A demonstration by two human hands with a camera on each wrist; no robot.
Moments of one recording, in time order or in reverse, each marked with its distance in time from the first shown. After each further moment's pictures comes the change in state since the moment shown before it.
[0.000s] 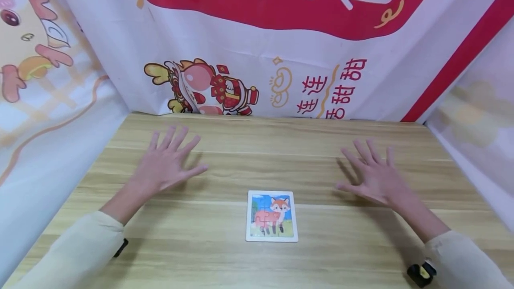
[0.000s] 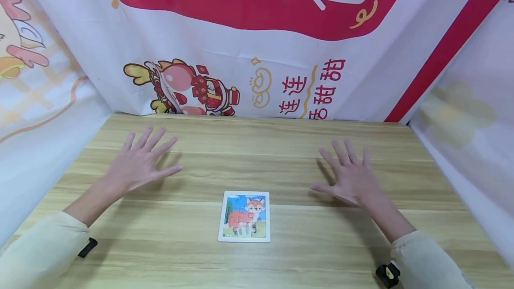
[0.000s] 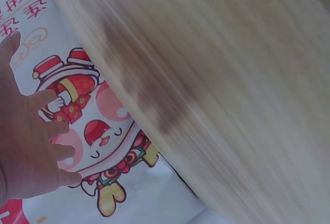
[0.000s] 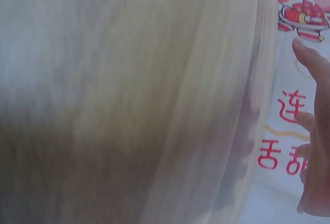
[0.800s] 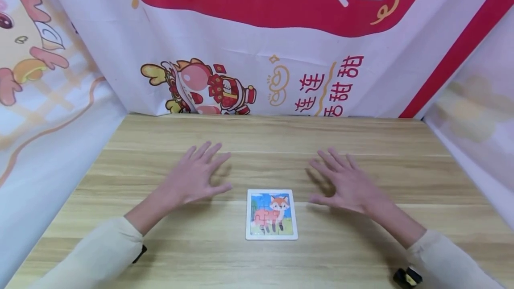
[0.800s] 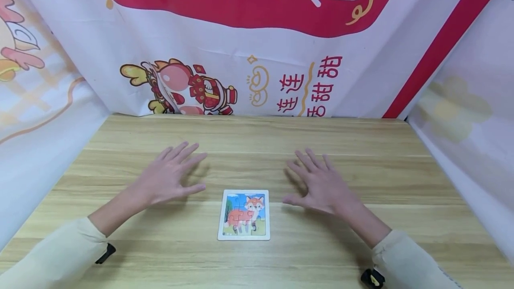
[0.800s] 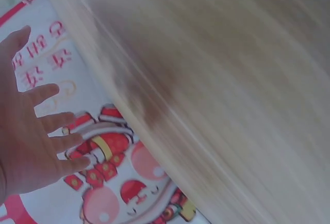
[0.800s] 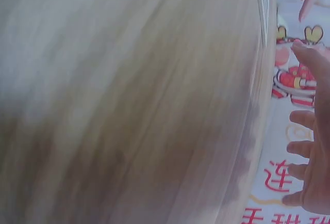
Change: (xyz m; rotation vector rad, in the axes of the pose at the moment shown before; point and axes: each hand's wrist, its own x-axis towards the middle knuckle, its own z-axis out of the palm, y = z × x) left_hand 0.005 0.062 0.010 -0.098 -0.018 0.196; right_hand 0.005 -0.067 0.006 0.049 -0.024 -0.161
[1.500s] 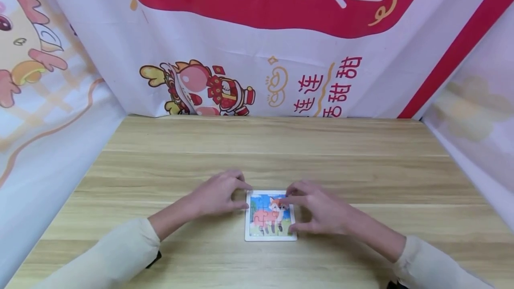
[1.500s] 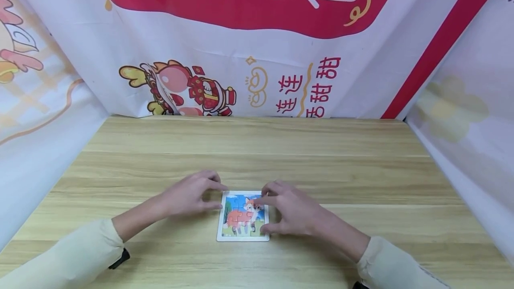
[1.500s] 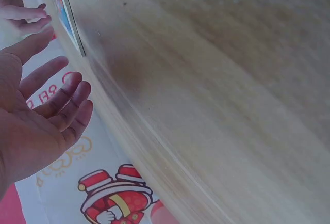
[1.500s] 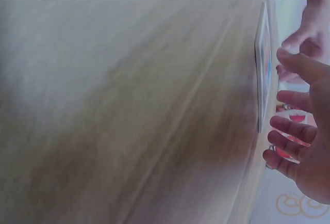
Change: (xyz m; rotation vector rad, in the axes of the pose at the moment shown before) left_hand 0.011 0.051 0.015 -0.334 -0.131 0.117; right_hand 0.002 -0.063 0.007 0.219 -0.068 -0.280
